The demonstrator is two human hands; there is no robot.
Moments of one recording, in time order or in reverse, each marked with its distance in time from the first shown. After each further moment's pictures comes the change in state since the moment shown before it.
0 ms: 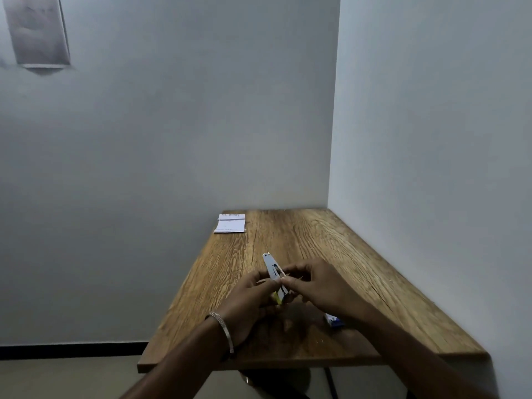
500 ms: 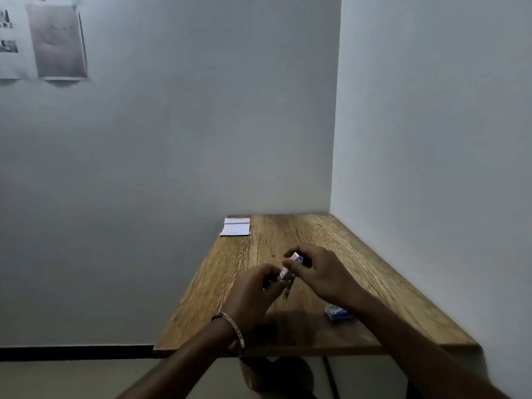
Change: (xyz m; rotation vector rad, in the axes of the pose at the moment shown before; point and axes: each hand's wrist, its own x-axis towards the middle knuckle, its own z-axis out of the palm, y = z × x) left_hand -0.016 0.001 0.000 0.969 0.209 0.555; right_hand -0.006 -0.026 -0.007 -0.157 0.121 -0.172
